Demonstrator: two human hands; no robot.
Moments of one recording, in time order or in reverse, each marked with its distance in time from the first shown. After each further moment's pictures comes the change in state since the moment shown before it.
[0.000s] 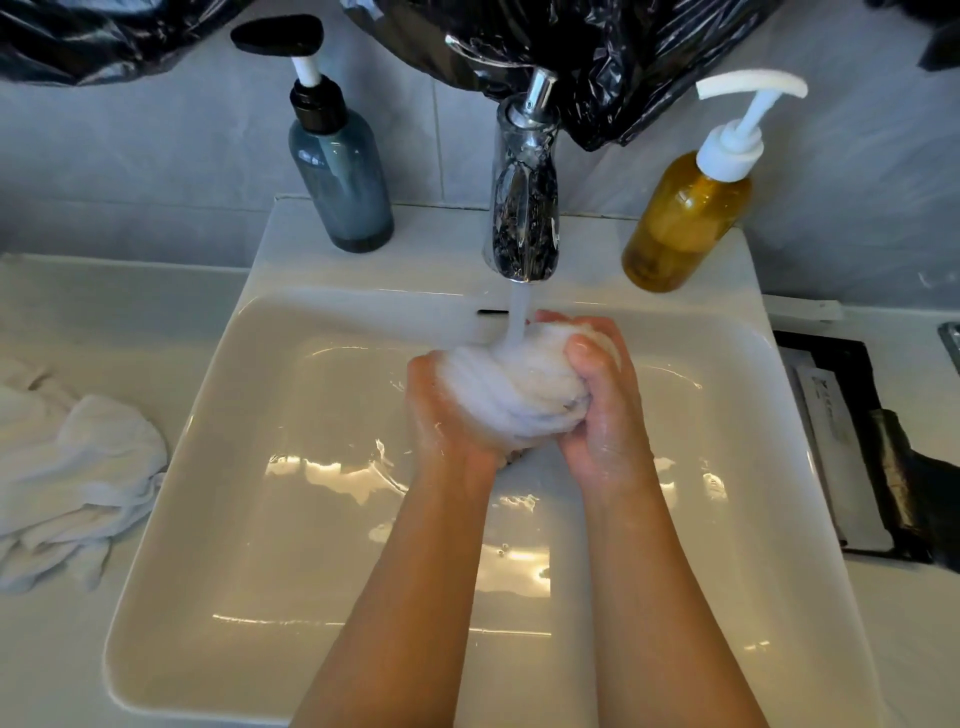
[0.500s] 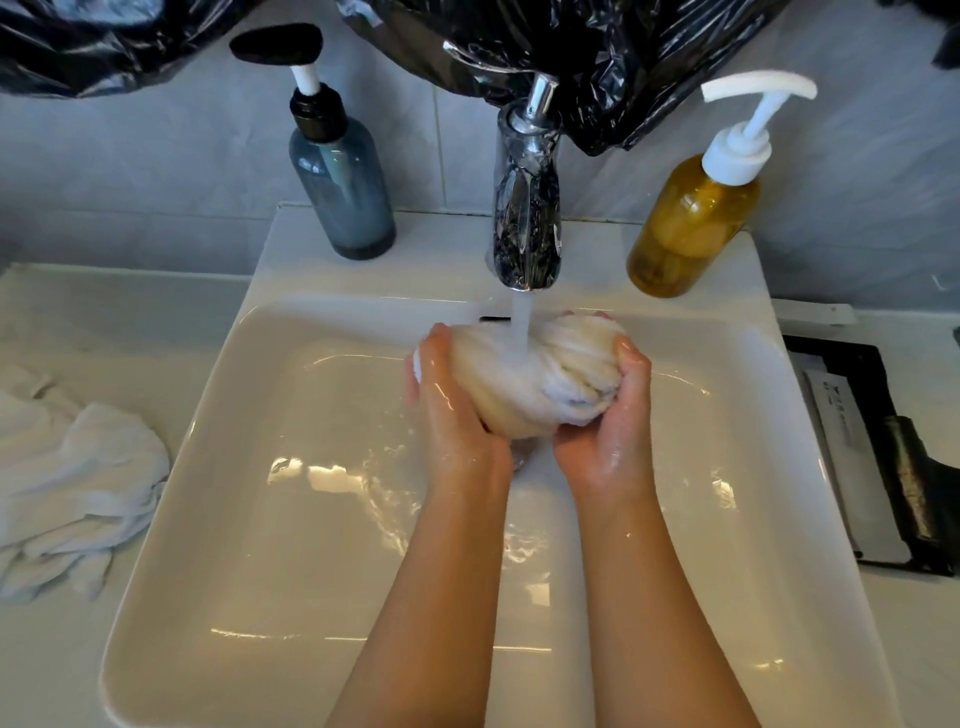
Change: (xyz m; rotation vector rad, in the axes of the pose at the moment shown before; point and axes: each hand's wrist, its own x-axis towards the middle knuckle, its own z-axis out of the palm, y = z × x) left_hand 0.012 -0.008 0.002 -0.067 0.094 0.254; right_hand 0.005 0.006 0.003 0.310 0.201 0.149
